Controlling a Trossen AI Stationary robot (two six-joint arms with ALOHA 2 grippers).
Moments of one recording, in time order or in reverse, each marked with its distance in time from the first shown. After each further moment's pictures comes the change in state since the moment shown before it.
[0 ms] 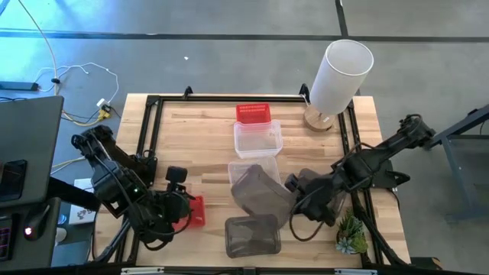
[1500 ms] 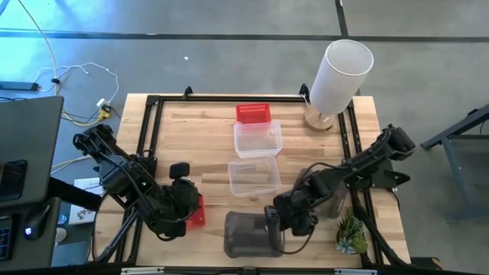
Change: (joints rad) left arm 0.073 0.001 -0.001 0.058 0.056 -0.162; right arm -0.054 0.293 -0.041 0.161 -0.265 -0.652
